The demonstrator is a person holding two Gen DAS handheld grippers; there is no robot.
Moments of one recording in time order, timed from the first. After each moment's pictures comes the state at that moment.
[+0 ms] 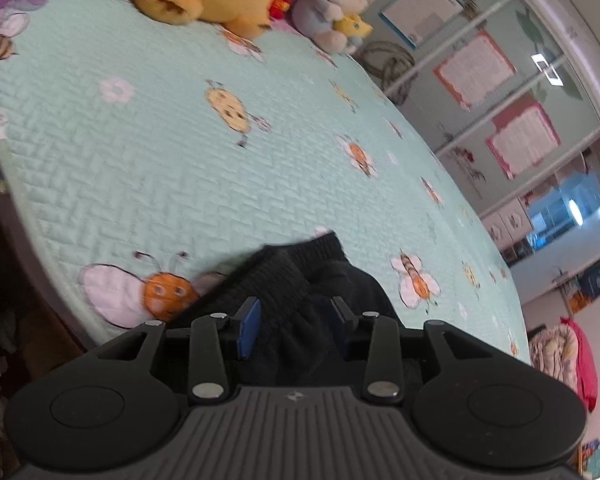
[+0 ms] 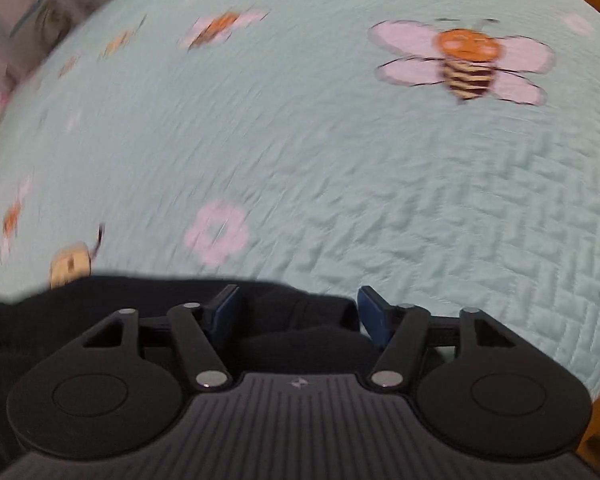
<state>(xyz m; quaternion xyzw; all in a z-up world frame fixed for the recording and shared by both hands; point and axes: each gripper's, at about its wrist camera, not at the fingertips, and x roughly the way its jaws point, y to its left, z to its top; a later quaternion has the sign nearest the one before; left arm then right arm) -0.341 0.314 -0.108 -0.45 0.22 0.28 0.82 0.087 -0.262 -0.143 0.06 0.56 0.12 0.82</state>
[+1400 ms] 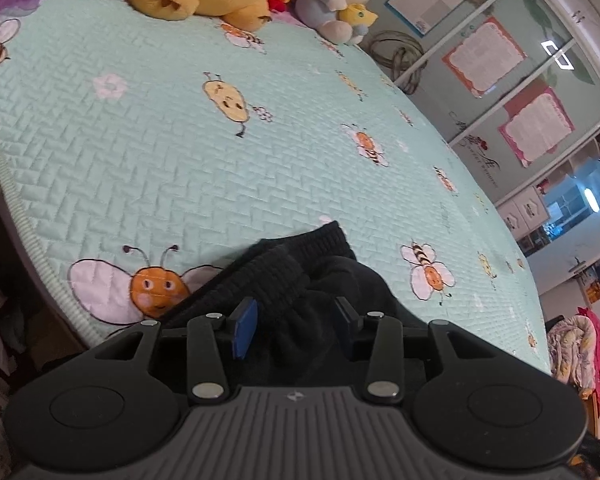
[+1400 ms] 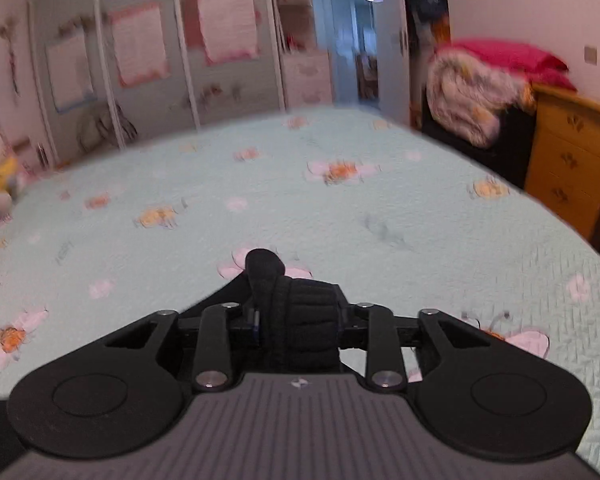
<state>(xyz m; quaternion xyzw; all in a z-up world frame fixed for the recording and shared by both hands) -0.323 0.308 -0.109 -0.44 0.23 0.30 0.81 0.153 -0.234 -0.034 0.02 0.31 0.11 0.94</state>
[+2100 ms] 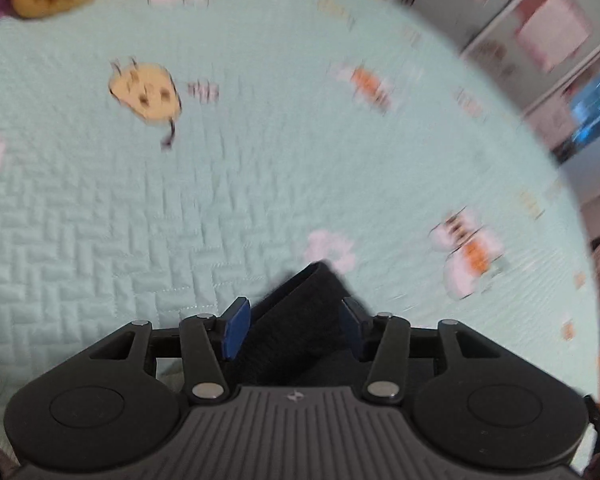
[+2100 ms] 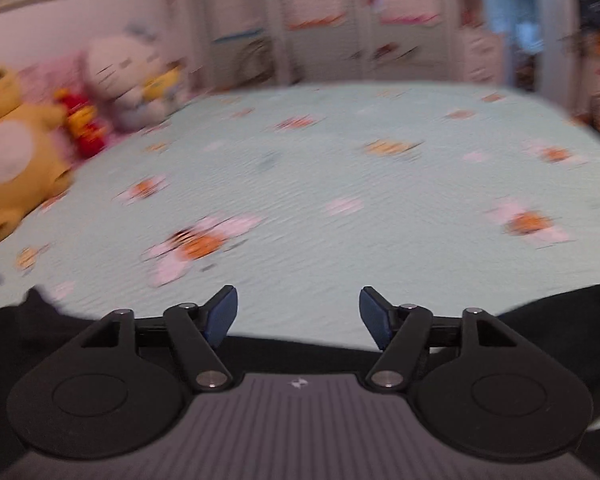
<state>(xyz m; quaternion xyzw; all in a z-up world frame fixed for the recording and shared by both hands) -0.152 0.413 -0.140 -0.37 0.41 0.27 0.79 0.042 0.025 -0.057 -0.04 0.32 0.36 0.87</state>
